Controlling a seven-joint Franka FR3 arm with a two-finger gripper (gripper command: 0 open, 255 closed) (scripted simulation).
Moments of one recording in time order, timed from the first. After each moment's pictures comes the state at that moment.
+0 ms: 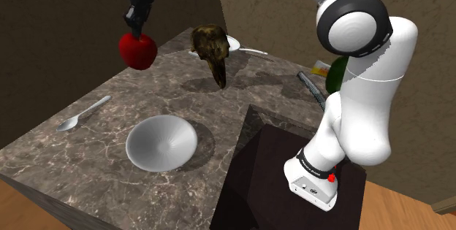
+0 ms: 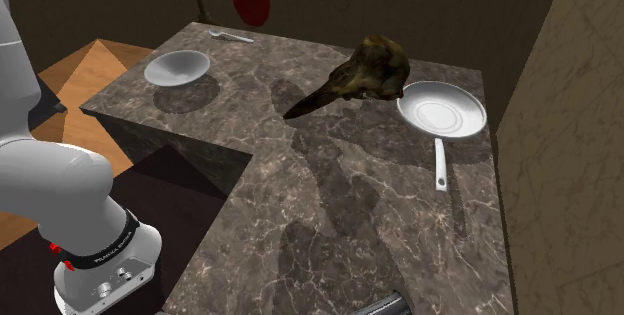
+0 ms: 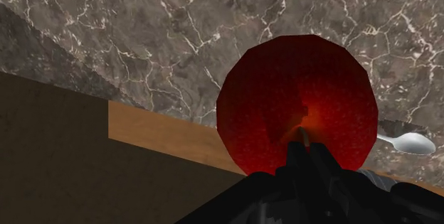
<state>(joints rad) 0.56 0.39 -0.24 -1.35 0.09 1.96 -0.26</state>
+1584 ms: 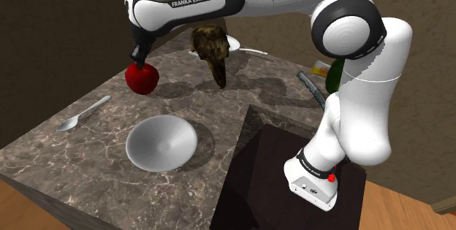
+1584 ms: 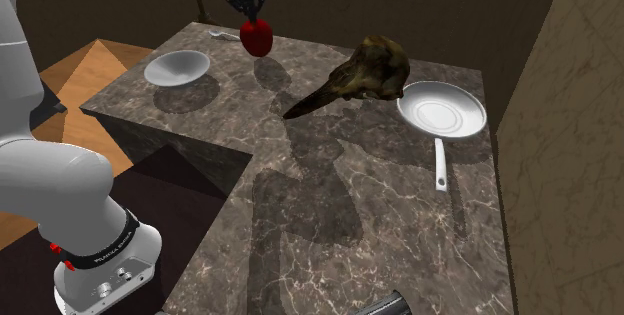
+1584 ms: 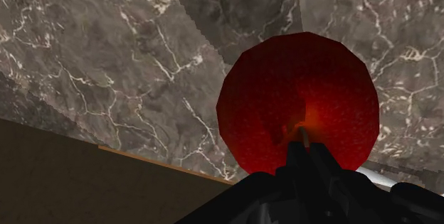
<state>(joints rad) 0.56 0.43 -0.23 -1.60 0.10 2.24 -0.26</state>
